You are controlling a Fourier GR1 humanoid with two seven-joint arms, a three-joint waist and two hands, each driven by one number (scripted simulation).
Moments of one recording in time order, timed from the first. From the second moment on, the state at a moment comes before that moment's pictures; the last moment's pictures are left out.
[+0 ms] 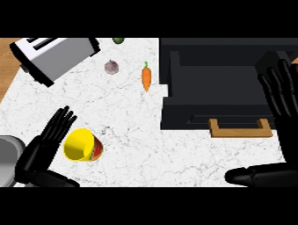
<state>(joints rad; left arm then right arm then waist) 0.05 0.14 0.12 -1.40 0.12 -0.49 -0.35 -0.09 -0.08 -0.02 -2.08 -0.12 0.09 0.14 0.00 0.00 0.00</state>
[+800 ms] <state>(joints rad) -0.08 0.15 0.14 -1.03 0.01 -0.45 -0.60 -0.09 -0.08 -0.04 -2.09 -0.14 0.12 0.17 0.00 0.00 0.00</state>
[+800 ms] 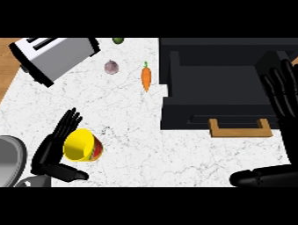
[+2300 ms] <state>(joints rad) -0.30 0.18 0.13 -0.56 0.01 -0.47 -0.79 -0.10 -0.08 -0.04 -2.11 -0.16 0.12 0.20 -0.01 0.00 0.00</state>
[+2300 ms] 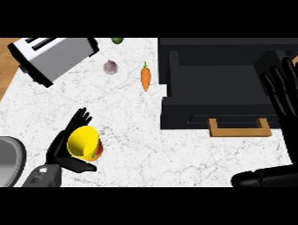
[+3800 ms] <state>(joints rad) -0.29 0.11 0.24 -0.69 0.19 -0.28 -0.95 -0.09 -0.10 -0.07 -2.09 -0.17 0.14 0.18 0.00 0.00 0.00</state>
